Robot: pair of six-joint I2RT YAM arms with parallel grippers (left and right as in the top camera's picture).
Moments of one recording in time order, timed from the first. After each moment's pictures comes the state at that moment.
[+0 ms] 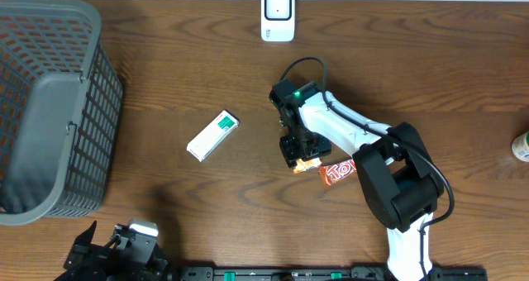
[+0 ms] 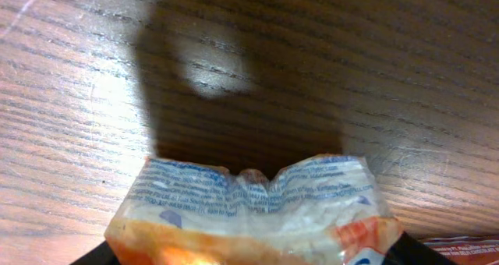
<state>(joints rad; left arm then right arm) 0.03 0.18 0.95 -1.42 -0.11 0.56 0.59 2.11 1.45 -1.08 -0.04 0.27</state>
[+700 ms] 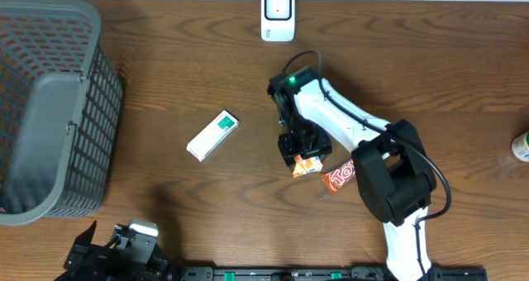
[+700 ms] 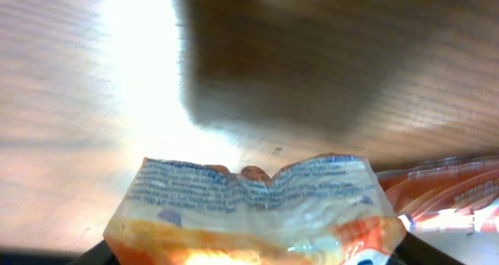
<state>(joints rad) 0.03 0.18 0.95 -1.42 -0.11 0.56 0.59 2.15 1.64 -1.39 -0.12 0.27</state>
